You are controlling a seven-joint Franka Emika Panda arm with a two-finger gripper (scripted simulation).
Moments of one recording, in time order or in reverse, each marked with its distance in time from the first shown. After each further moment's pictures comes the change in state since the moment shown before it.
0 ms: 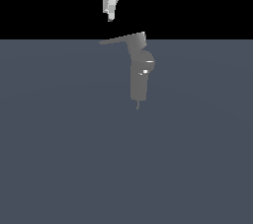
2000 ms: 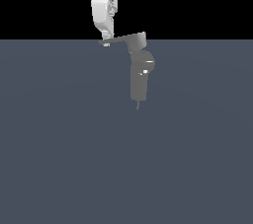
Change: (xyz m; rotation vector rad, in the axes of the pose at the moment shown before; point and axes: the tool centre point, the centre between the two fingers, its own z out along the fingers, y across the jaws) arm -0.007 -0.051 0.077 -0.022 0.049 0.308
